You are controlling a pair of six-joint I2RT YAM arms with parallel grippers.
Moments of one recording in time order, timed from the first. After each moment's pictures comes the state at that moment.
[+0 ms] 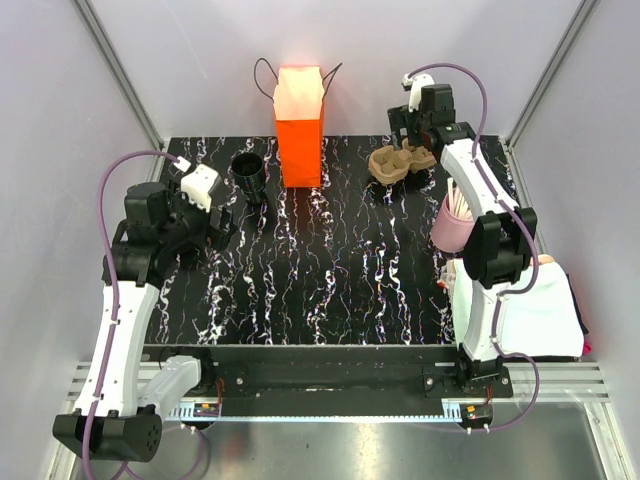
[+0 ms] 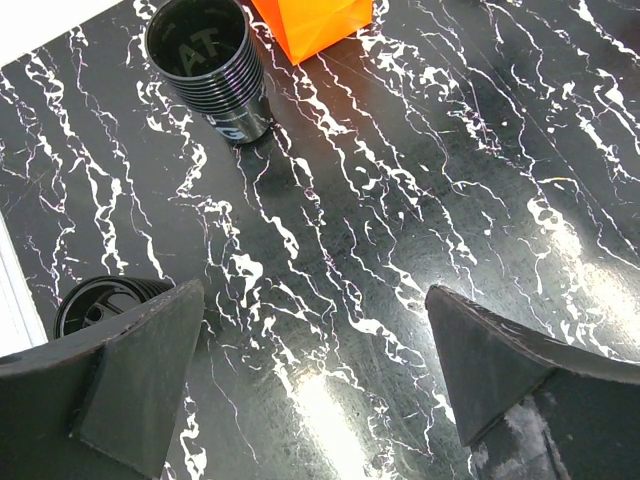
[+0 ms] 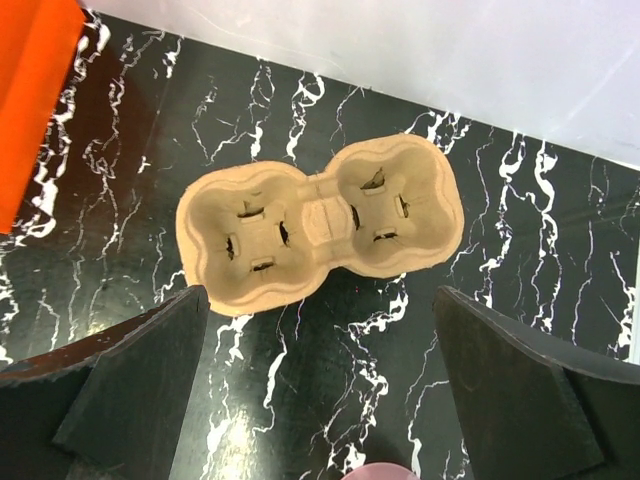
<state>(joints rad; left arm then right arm) -0.04 0.92 1.10 -0.69 0.38 0.31 0.20 2.05 1.99 -0.47 0.06 -0.14</state>
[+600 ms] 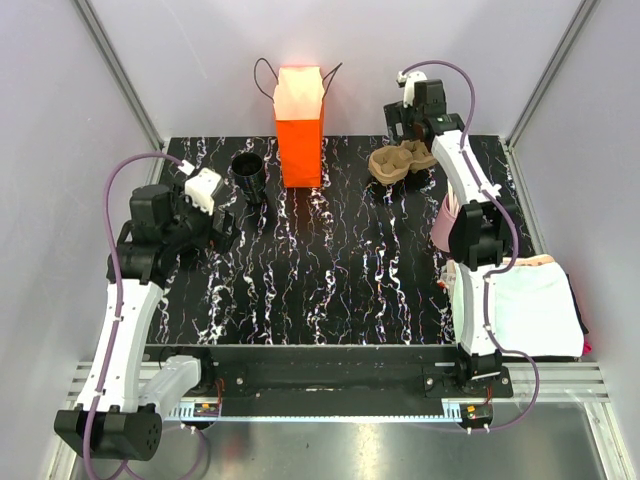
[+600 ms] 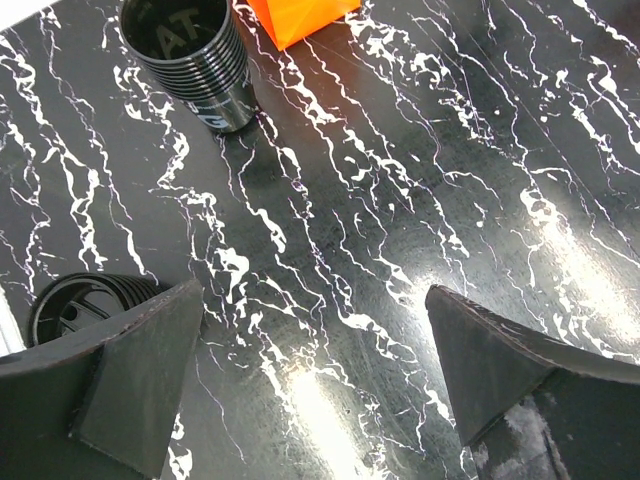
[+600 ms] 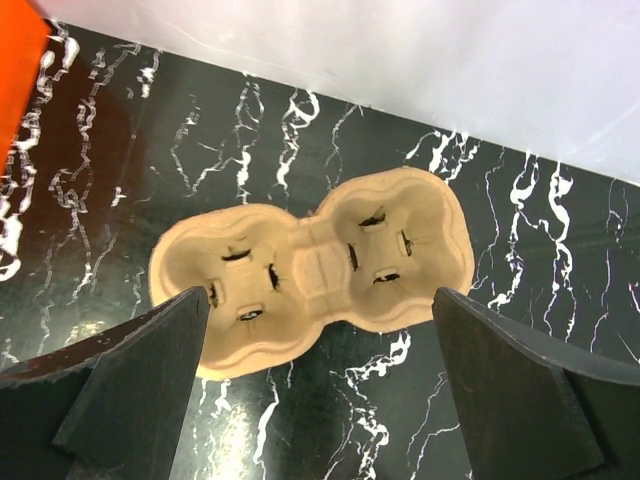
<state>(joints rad) -0.04 0.93 1.07 -0.68 0.40 0.30 0.19 2.28 2.27 -0.55 0.07 -0.15</state>
